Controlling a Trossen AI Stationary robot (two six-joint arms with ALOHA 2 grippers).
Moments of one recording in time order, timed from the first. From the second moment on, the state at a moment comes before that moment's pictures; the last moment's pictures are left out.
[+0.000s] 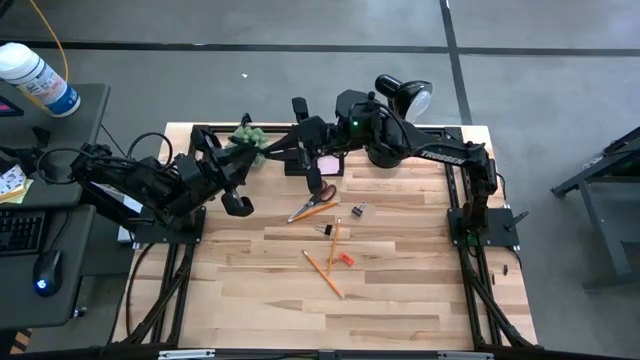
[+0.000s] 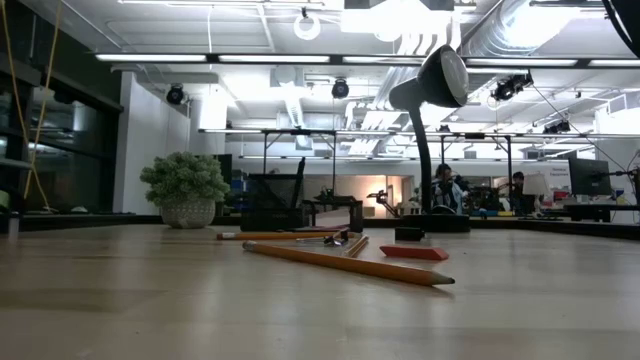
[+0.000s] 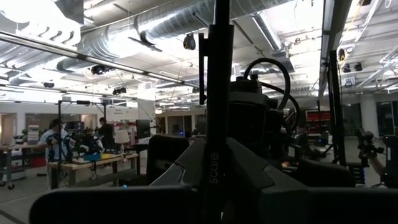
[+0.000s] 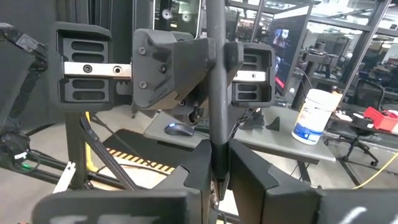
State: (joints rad) left arm -0.31 1.05 1.00 0.72 -0.82 0.58; right arm -0.12 1.90 2.15 -0.26 -0.32 -0.18
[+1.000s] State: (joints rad) left arm -0.31 1.03 1.00 0.71 -0.82 0.65; right arm -0.15 1.82 2.15 -0.65 -0.24 -0.19
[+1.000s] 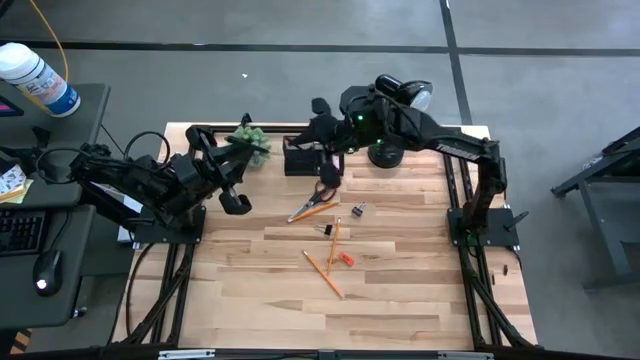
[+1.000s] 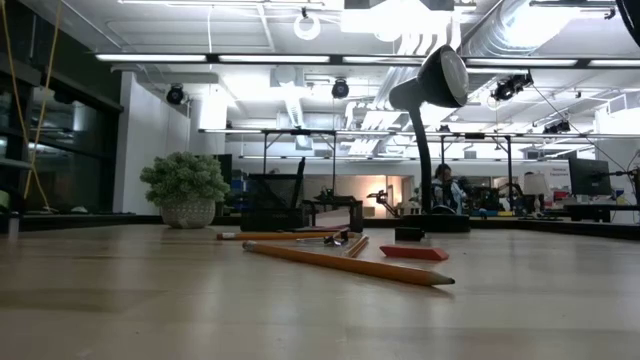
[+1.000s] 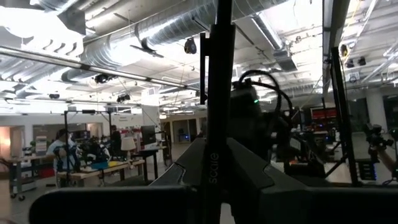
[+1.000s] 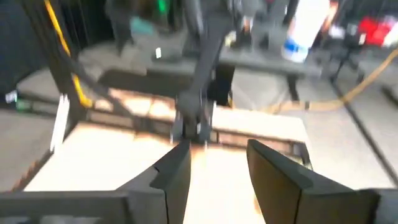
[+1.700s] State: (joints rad) left arm -0.21 1.02 1.00 0.54 -0.66 0.53; right arm -0.17 1.66 2.14 -1.15 -0.04 -0.04
